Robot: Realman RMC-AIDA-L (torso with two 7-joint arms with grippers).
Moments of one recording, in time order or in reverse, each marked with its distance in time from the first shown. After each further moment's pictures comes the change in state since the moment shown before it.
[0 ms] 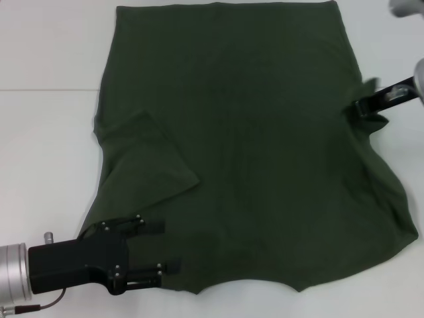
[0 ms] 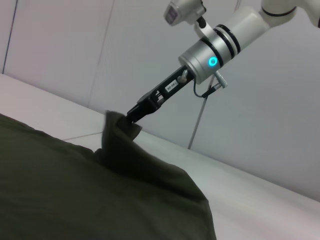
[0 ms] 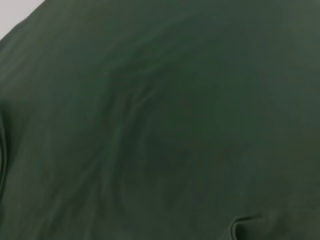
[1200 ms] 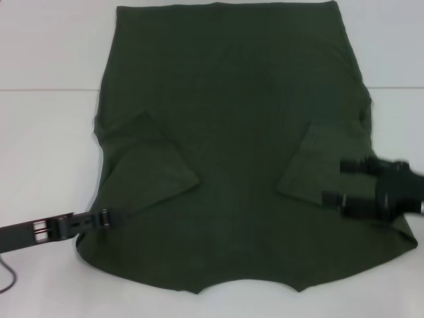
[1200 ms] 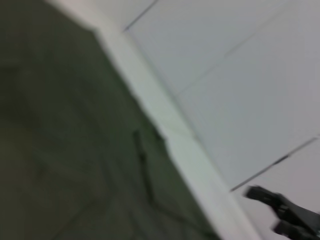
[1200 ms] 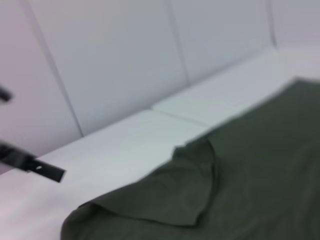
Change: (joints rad) left arm -0.022 0.064 -0.166 0.079 0.074 0.044 -0.709; right arm -0.495 0.065 0.128 0.007 0.794 -0.354 -1.029
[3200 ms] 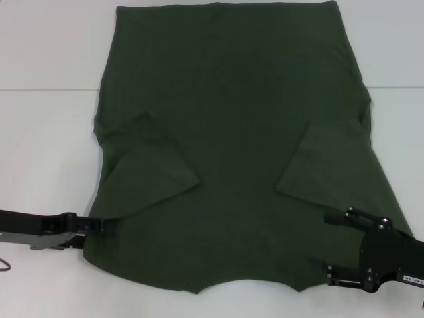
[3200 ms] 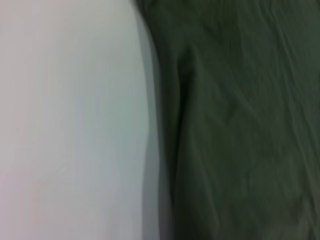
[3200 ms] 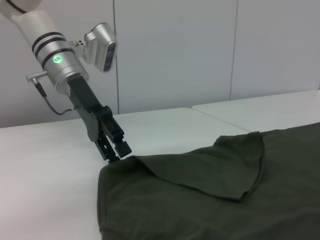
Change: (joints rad) left arm -0.156 0.041 0.129 0.039 0.392 -0.275 -0.471; right arm -0.094 0.025 -0.020 0.238 0.055 0.001 -0.555
